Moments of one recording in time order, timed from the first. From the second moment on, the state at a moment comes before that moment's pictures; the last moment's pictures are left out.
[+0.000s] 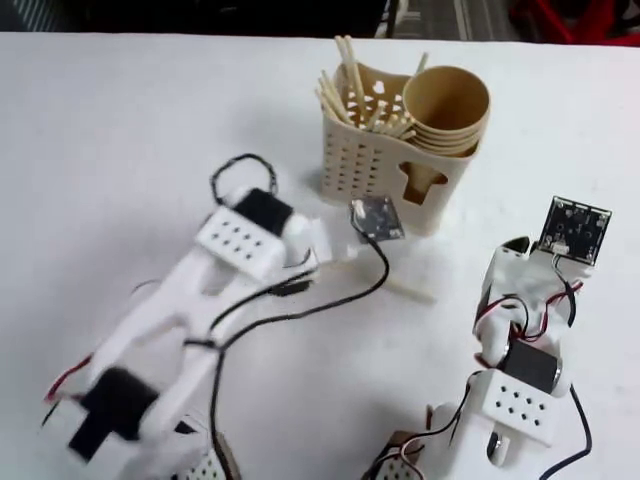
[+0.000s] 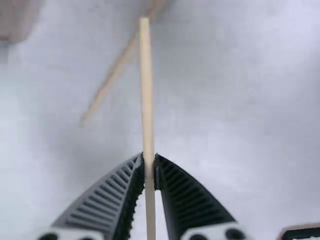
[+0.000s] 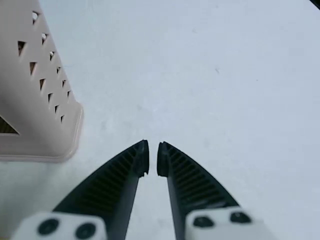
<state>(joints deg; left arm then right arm) 26.8 -7.4 18.6 81.0 -41.7 21.5 -66.5 71.3 34.6 7.7</state>
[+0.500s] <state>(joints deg) 26.4 -20.6 -4.7 79.3 -26.6 21.5 -66.5 71.3 34.6 7.7</state>
